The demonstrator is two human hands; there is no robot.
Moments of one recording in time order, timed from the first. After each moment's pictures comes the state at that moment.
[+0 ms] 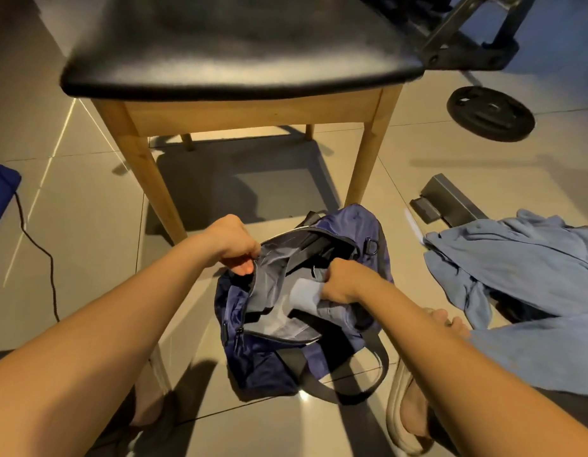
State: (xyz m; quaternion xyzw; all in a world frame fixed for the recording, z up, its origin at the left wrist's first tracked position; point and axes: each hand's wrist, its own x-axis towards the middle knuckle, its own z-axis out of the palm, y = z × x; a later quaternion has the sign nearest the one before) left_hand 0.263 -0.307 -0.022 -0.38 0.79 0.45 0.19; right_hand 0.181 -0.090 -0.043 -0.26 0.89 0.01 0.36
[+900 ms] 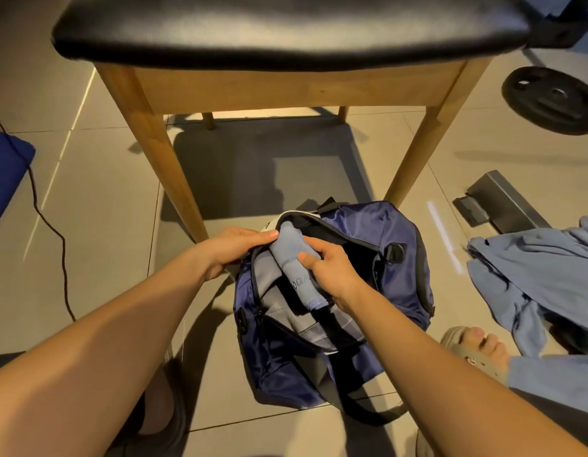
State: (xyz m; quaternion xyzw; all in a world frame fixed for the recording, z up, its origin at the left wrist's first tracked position) left_hand 0.275 -0.360 -0.099 -0.38 0.67 0.62 0.16; right_hand 0.188 -0.167 -0.104 -0.14 0.76 -0.50 0.39
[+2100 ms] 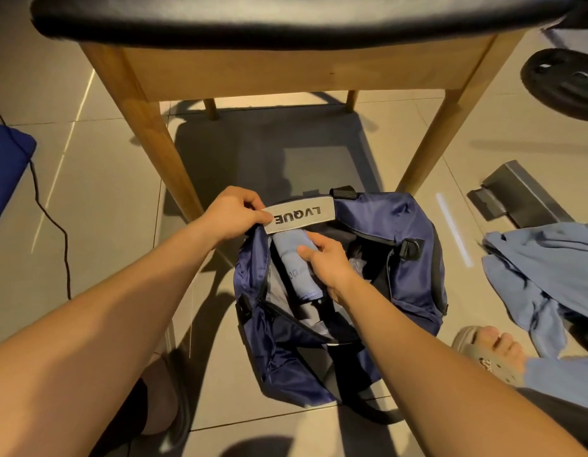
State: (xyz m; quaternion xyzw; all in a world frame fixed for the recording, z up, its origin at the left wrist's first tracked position) left_hand 0.247 -0.387 -0.086 -0.34 0.82 0.45 0.03; right_hand 0.178 -0.192 -0.141 -0.07 0.74 -0.52 0.41
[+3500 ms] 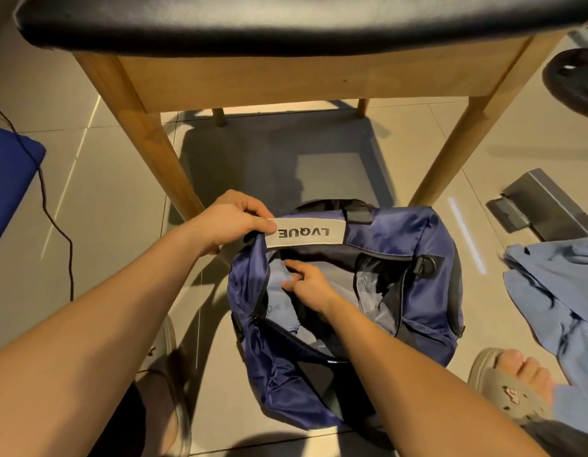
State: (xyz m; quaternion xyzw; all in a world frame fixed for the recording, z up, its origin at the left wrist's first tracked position) left_hand 0.246 -0.400 -0.069 -0.31 0.80 0.51 0.07; right_hand 0.183 -0.222 -0.224 -0.16 0.74 -0.43 0.49
